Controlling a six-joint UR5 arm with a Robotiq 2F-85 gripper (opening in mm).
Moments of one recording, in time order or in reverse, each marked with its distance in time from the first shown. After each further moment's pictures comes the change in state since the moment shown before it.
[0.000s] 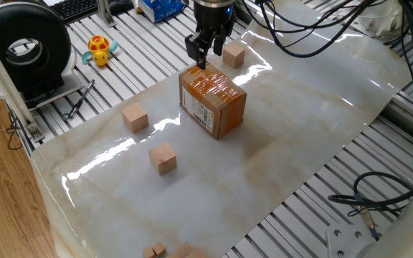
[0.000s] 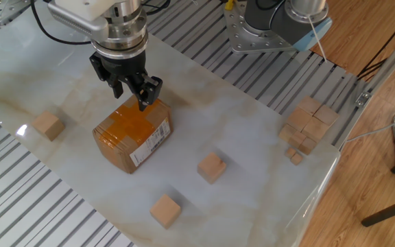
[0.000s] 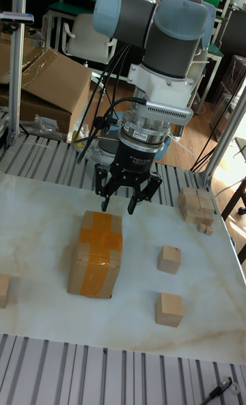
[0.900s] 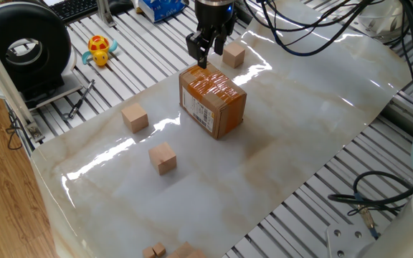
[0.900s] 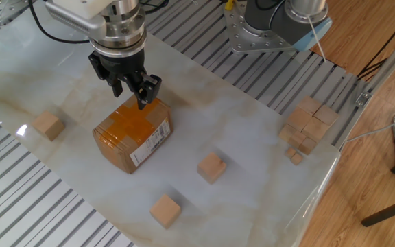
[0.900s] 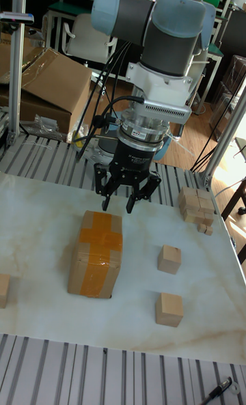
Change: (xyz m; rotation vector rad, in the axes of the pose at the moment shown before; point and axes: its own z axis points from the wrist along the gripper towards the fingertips) arm -0.001 0.002 -0.002 -0.024 -0.005 0.004
